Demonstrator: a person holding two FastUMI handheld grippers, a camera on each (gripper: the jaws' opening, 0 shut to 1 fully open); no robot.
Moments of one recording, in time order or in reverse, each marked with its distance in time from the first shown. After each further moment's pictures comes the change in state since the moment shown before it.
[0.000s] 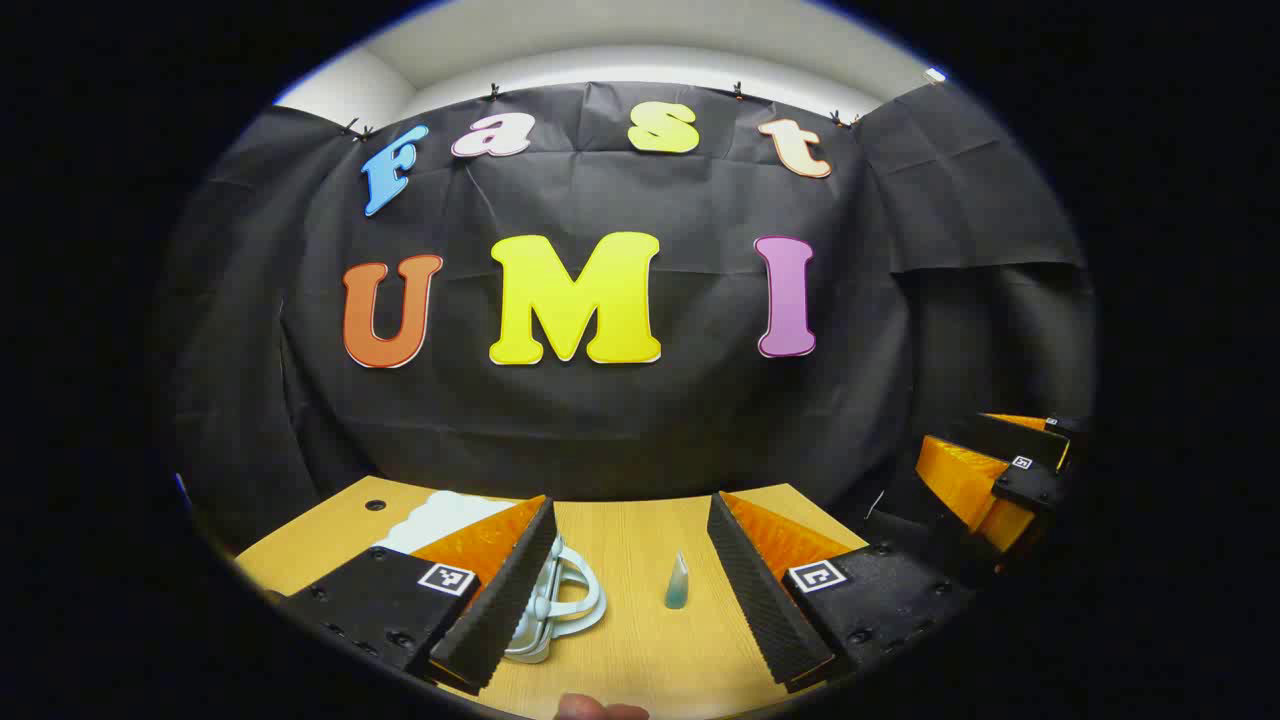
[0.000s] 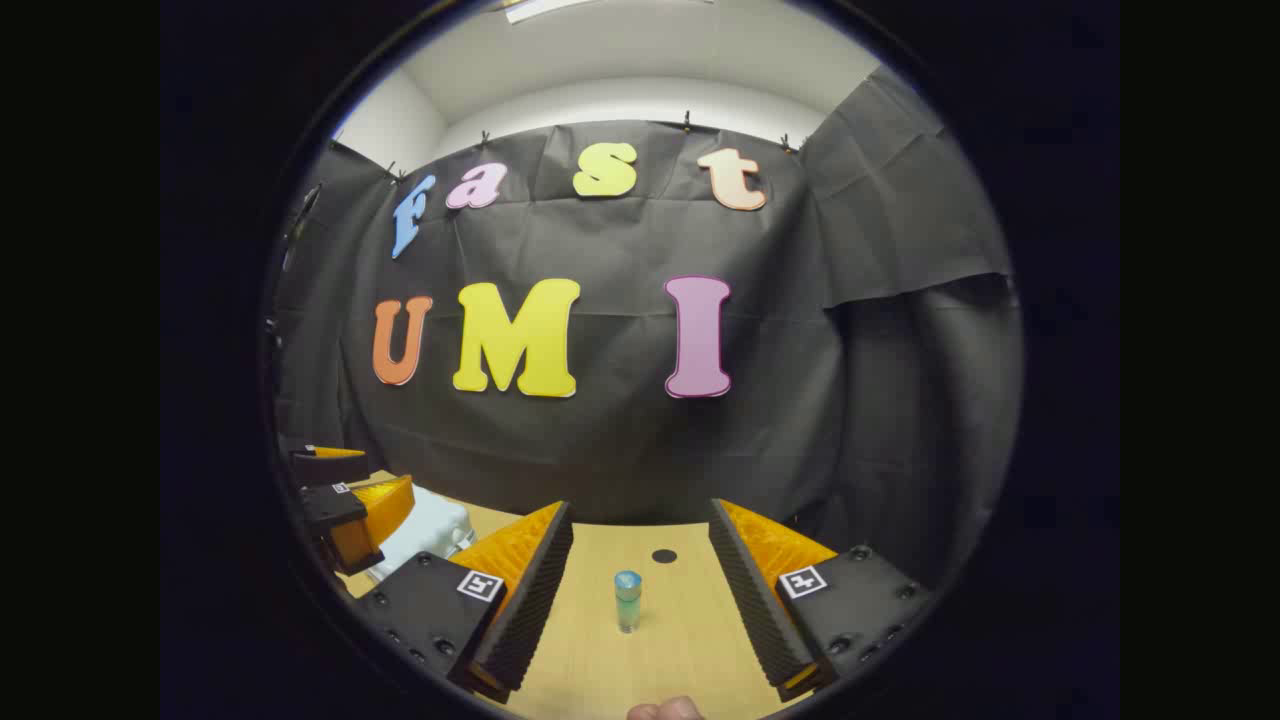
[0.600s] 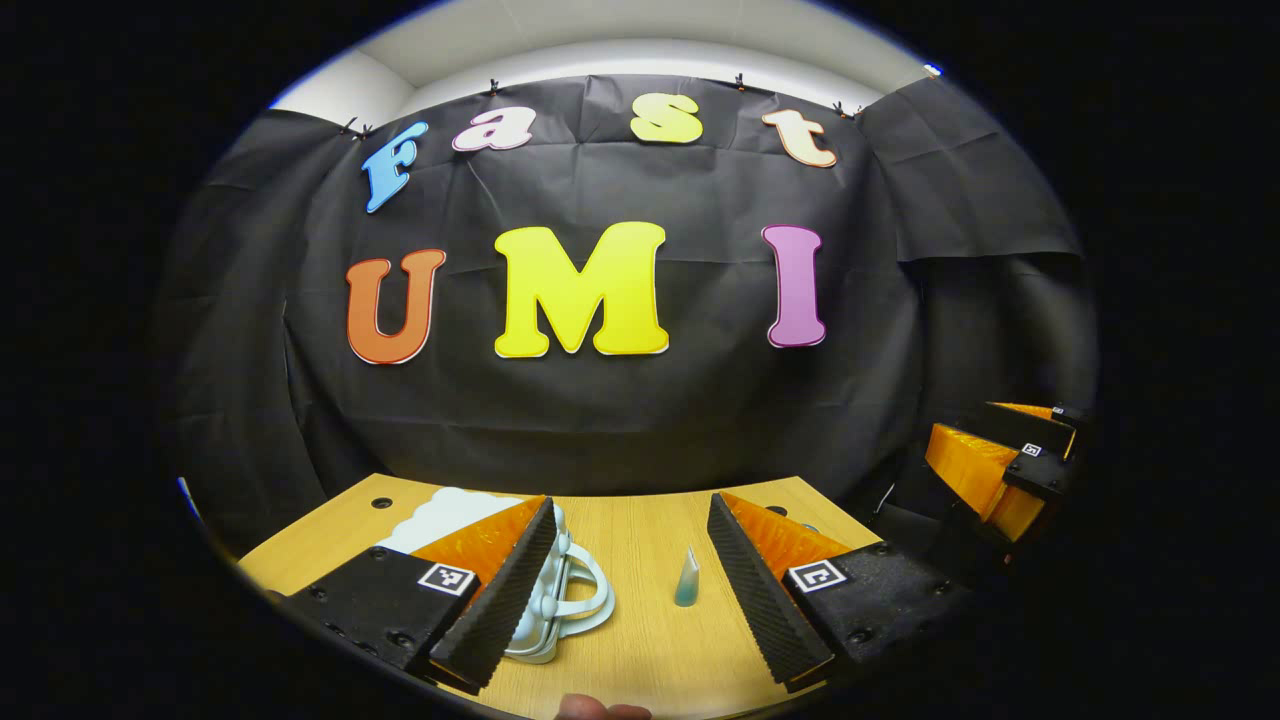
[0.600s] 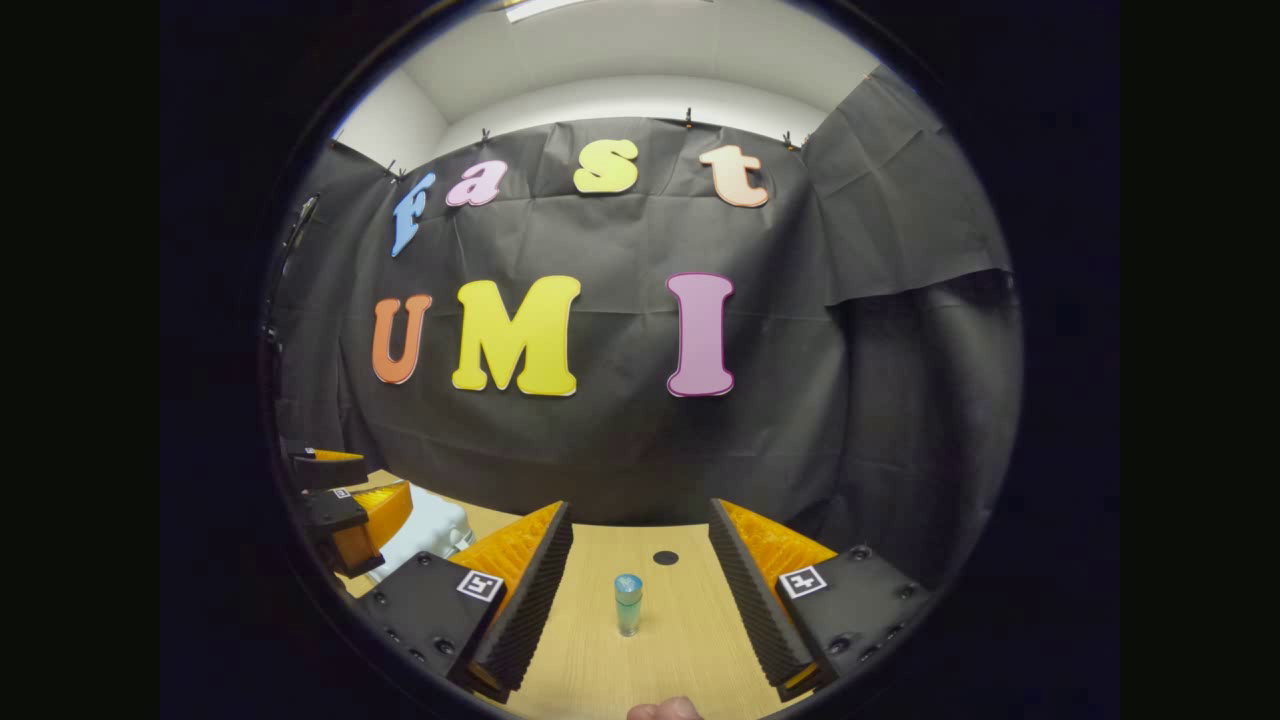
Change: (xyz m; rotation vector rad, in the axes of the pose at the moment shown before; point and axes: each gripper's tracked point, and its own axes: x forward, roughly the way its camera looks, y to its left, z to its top) left arm 0.008 0.005 -0.006 0.011 0.021 0.021; right arm 0.011 0.001 0.000 0.004 -0.001 0.012
